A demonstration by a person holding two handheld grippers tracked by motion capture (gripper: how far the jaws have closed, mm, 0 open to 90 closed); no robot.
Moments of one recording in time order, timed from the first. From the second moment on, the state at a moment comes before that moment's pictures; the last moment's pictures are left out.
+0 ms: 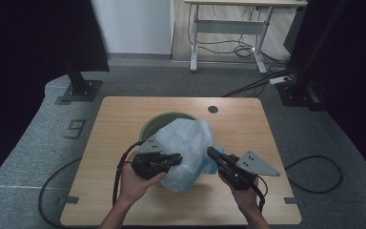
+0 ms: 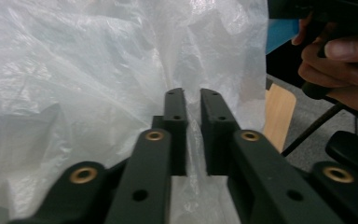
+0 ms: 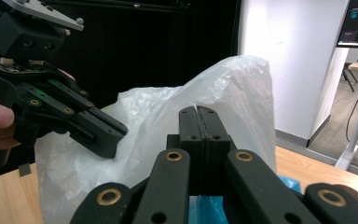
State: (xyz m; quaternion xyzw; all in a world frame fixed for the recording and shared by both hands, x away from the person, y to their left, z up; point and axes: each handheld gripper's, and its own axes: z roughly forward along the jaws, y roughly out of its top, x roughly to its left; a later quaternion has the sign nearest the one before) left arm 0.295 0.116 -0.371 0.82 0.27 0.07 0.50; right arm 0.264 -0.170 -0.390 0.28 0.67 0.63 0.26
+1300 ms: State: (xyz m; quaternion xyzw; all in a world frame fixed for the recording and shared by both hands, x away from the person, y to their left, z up) left arm 0.334 0.182 -0.355 0.72 0.37 0.02 0.59; right arm 0.257 -0.184 -0.446 0.34 0.70 0.56 0.29
